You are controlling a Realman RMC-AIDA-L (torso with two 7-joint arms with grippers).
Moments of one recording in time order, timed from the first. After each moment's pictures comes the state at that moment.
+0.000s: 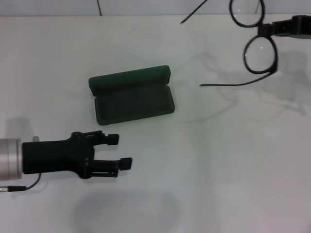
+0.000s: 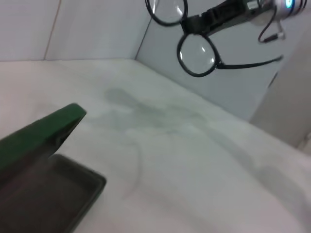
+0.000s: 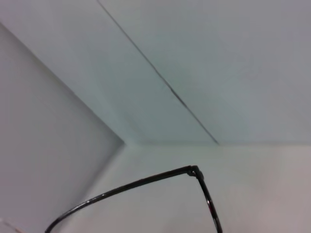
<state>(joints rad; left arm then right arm) -0.32 -2.08 0.85 0.75 1.95 1.67 -1.48 0.72 1.91 -0.76 -0.78 -1.94 -1.52 2.22</state>
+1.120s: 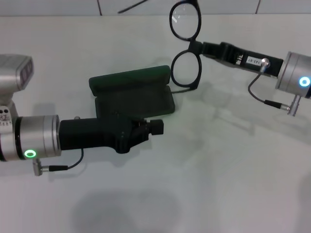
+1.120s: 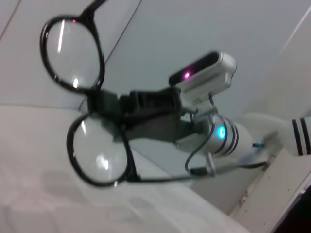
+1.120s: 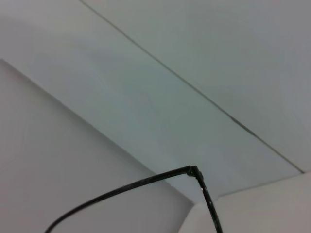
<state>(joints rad) -0.50 -2.08 0.84 0.47 1.82 1.70 -1.48 0.82 2.03 -0.83 -0.15 -1.49 -1.33 1.71</state>
